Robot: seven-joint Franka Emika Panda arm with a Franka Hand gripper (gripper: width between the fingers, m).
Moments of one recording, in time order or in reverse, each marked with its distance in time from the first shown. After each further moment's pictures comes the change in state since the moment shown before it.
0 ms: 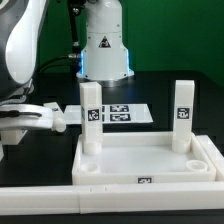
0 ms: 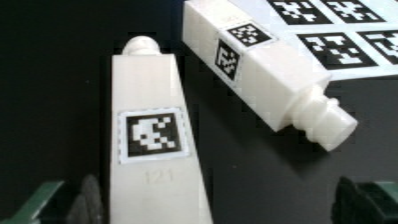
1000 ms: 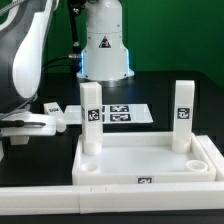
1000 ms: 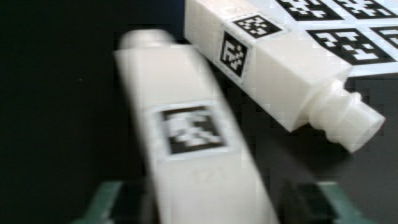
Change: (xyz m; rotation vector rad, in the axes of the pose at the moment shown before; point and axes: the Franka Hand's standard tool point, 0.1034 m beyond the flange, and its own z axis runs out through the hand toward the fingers) arm 0.008 0.002 0.016 -0.005 -0.031 0.015
